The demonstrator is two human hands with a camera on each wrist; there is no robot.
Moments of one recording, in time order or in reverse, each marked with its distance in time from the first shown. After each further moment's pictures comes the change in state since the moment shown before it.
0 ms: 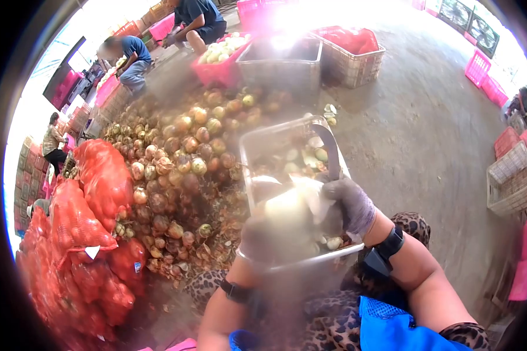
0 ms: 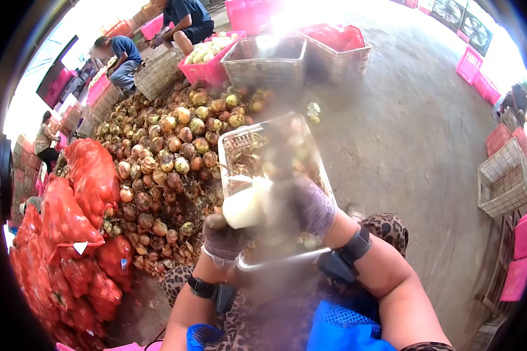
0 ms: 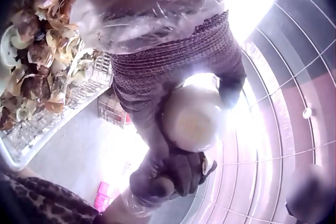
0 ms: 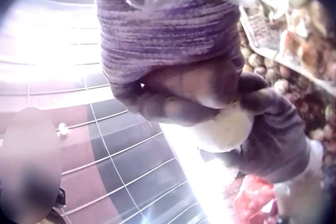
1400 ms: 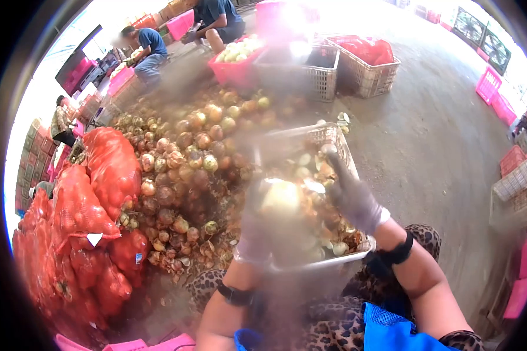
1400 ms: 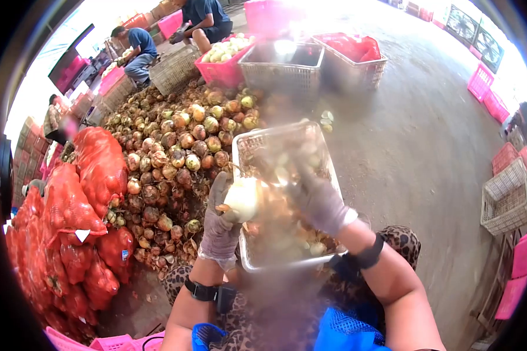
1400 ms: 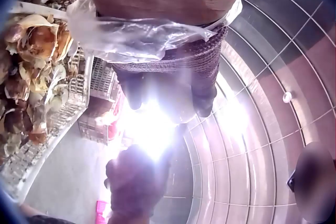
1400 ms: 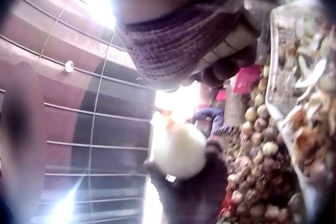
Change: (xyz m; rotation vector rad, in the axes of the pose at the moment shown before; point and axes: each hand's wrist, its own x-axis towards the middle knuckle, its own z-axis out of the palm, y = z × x) left_hand -0.008 0.018 -0.018 -0.228 0.168 0.249; right_hand 0.029 0.015 -0.028 -1.471 0.122 -0.357
